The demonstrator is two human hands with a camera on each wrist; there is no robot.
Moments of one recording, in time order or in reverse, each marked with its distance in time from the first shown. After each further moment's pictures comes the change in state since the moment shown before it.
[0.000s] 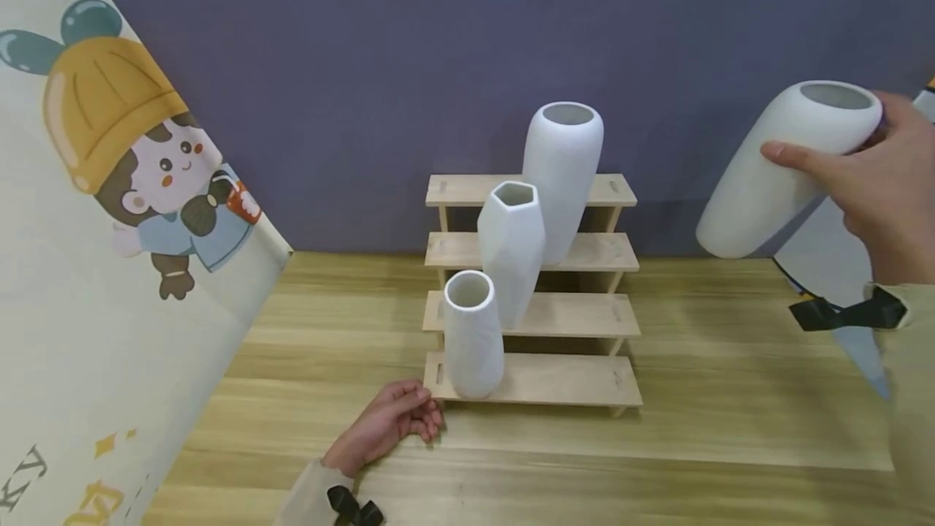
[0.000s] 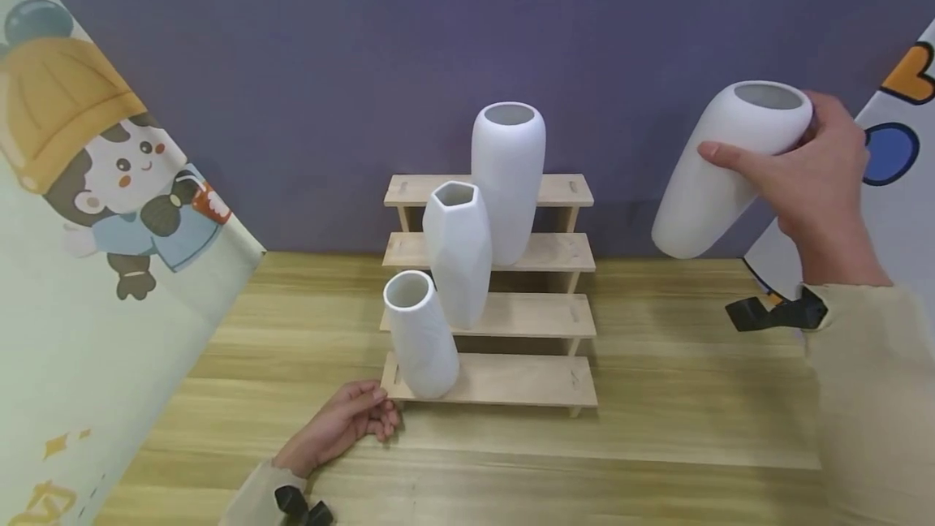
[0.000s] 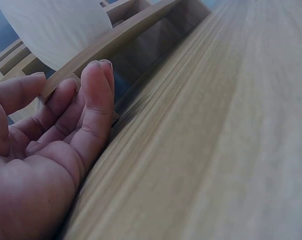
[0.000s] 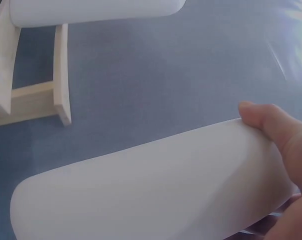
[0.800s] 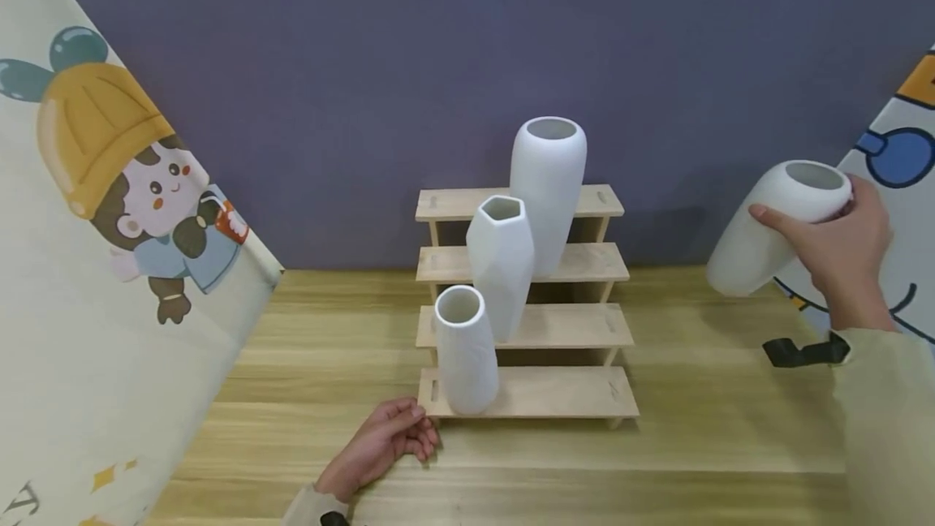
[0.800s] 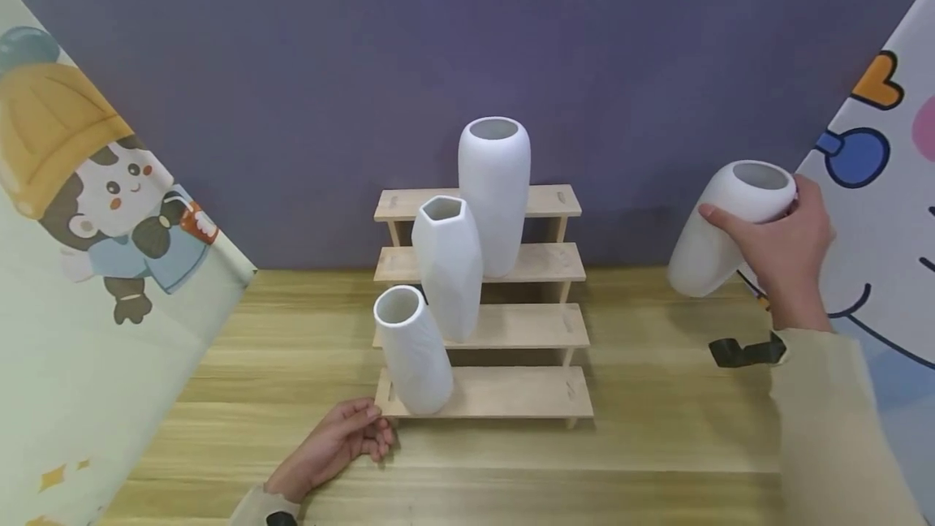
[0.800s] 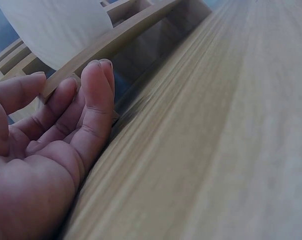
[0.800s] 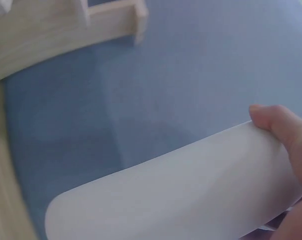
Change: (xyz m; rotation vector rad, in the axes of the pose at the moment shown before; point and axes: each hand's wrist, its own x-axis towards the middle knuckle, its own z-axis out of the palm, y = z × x) left_hand -0.020 0.004 -0.001 -0.021 -0.076 -0.024; right_hand -0.040 0.087 0.000 -0.246 0.146 0.247
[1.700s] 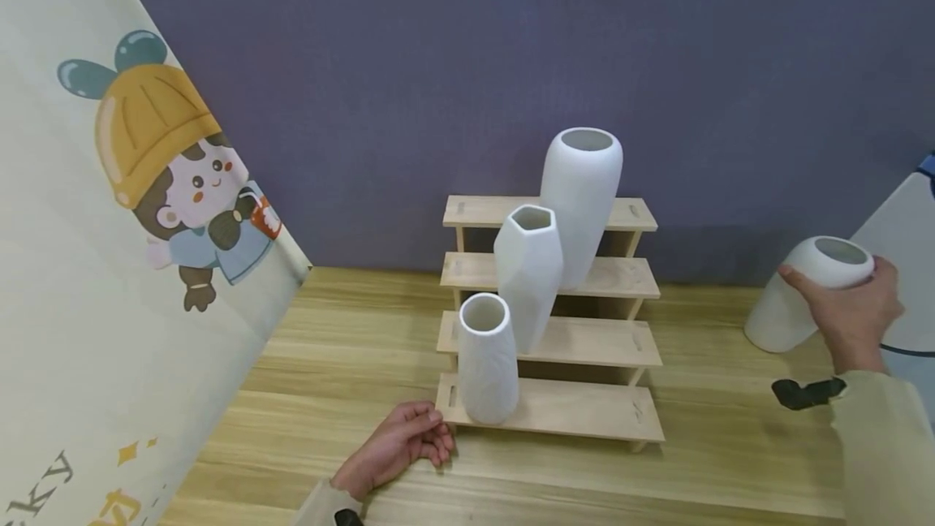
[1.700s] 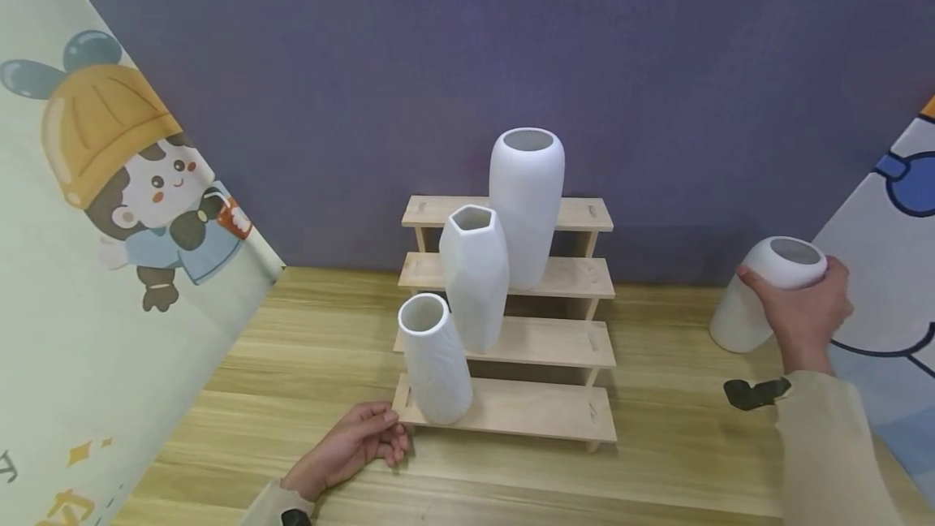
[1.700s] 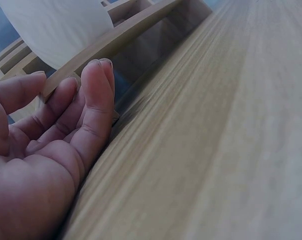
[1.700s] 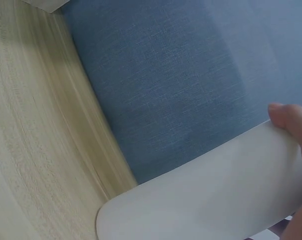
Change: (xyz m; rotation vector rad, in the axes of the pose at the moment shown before) left_hand 0.002 -0.002 -0.001 -0.010 0.038 -0.002; right_hand 0.030 0.088 0.054 0.074 -0.017 0.176
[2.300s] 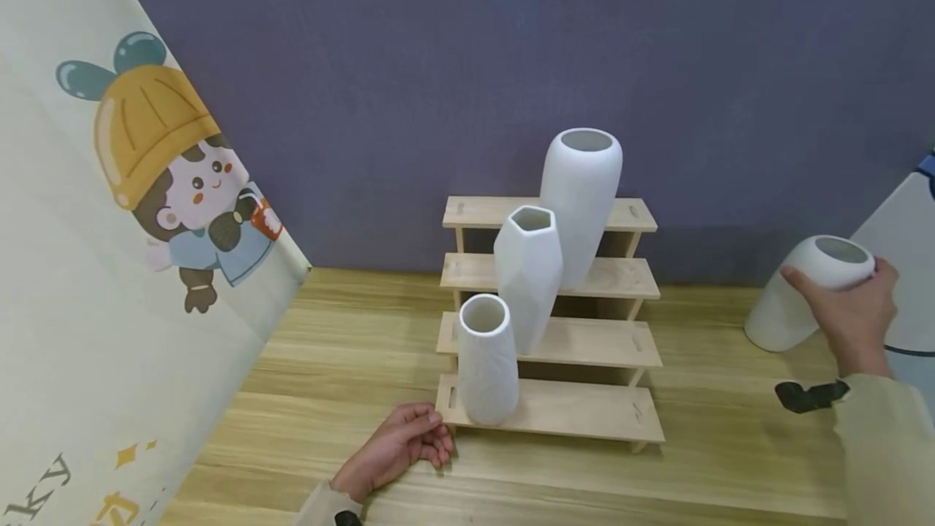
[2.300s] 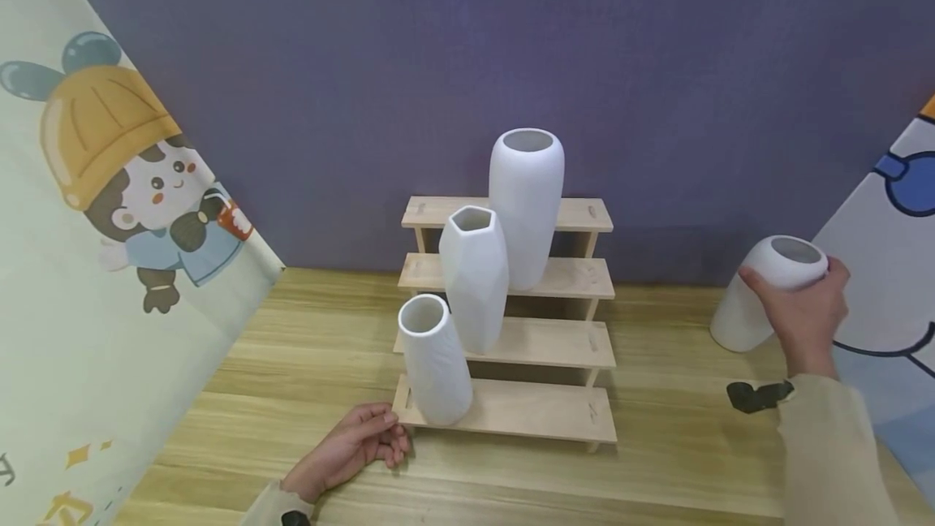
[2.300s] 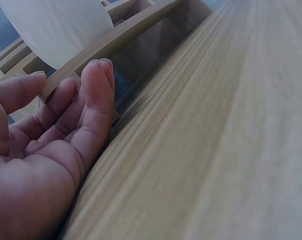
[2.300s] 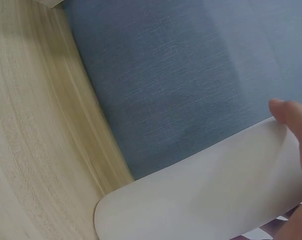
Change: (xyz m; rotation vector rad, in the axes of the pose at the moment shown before) left_hand -0.001 0.002 0.001 0.006 -0.005 -0.009; right_hand 0.000 -0.002 -0.002 -0.058 -0.033 -0.011
